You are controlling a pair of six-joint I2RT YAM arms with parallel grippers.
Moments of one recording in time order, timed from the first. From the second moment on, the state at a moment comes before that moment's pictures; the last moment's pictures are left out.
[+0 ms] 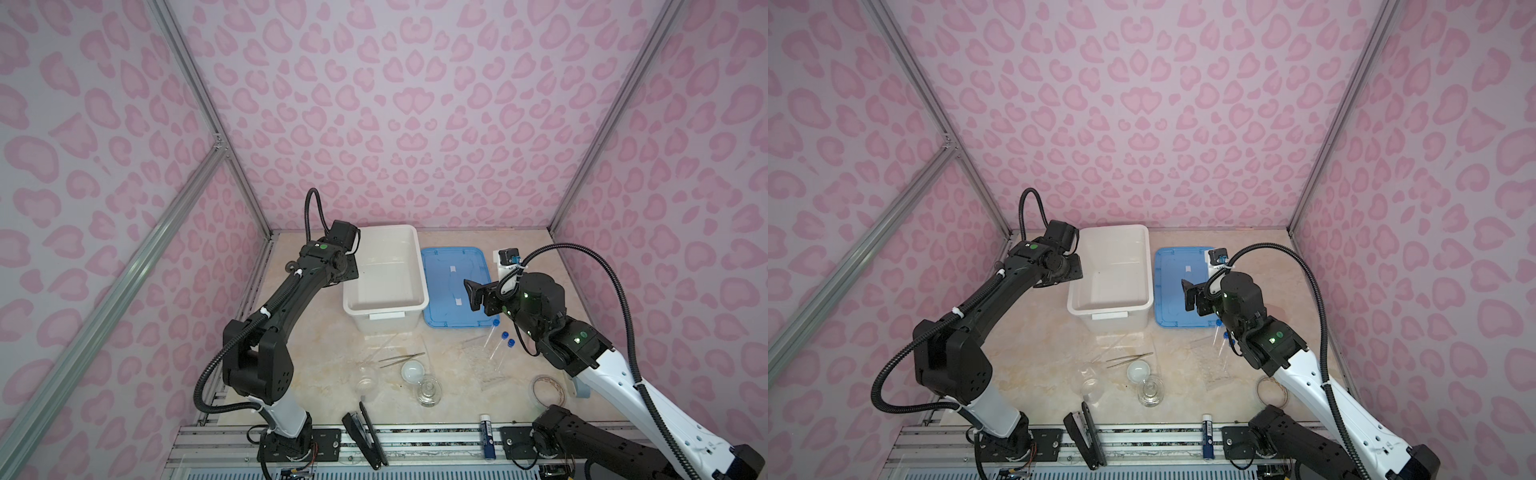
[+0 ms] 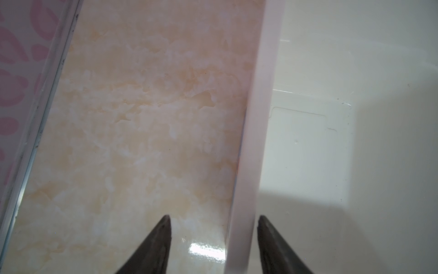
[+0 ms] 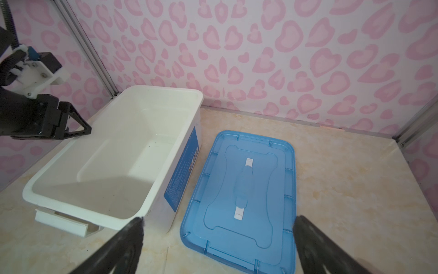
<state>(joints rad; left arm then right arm) -0.32 1.72 1.56 -0.92 -0.25 -0.49 0.59 0.92 0.93 -0.38 0.22 0.18</state>
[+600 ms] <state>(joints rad) -0.26 1.72 1.51 -0.87 -0.16 -0.59 0.59 0.84 0.82 -0.33 0.22 0.22</state>
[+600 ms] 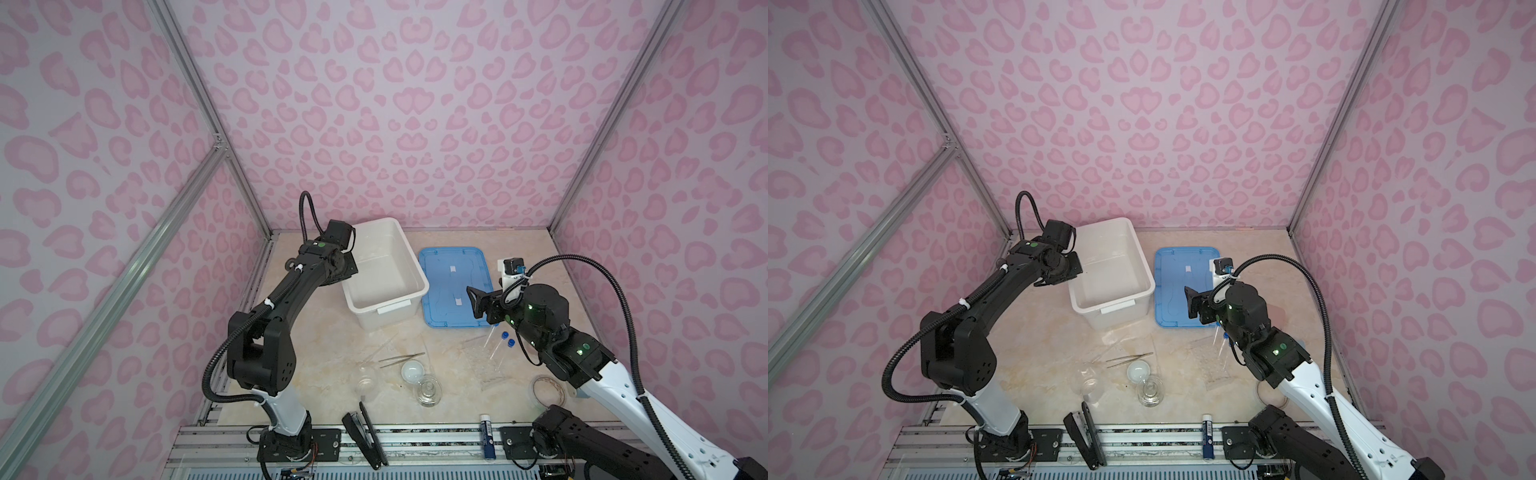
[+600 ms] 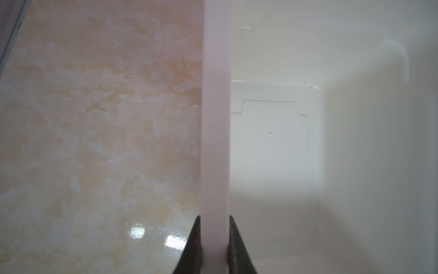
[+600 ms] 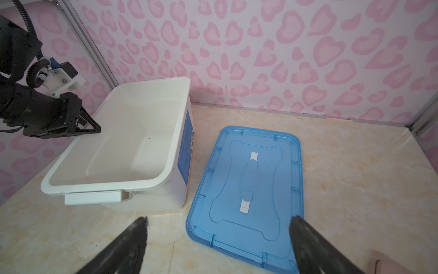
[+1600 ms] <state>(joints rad) -0.25 1.09 0.79 -0.46 -0.04 -1.25 0.59 0.96 0.87 -0.30 -0.03 0.27</state>
